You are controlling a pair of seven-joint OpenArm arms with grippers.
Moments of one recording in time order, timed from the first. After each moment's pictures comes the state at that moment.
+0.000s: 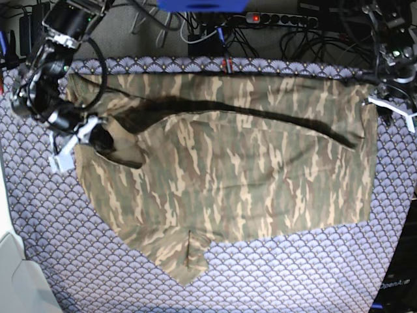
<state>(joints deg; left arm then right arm) 21.8 -9.3 -35.0 108.1 -6.5 -6.5 35.3 -1.8 2.2 34.9 95.3 41.1 39.9 -73.4</state>
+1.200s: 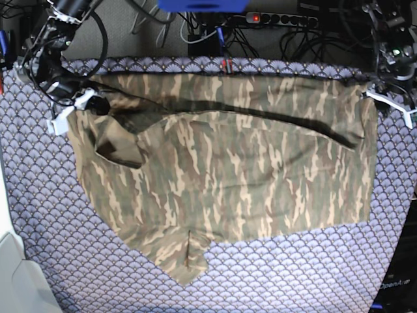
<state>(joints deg) 22.2 -9.4 -35.1 108.2 -6.5 -6.6 40.9 -7.7 1.2 41.4 87.0 40.7 39.9 -69.9</state>
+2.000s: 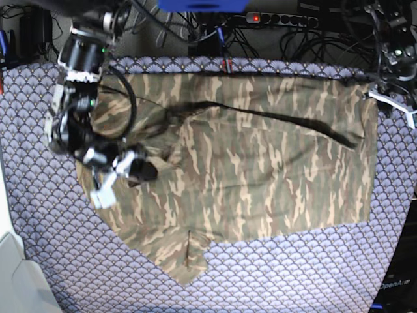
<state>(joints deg) 22.2 -10.0 -35.7 108.5 -6.7 -6.6 40.9 11.7 1.0 22.1 77.3 41.0 39.6 -65.6</state>
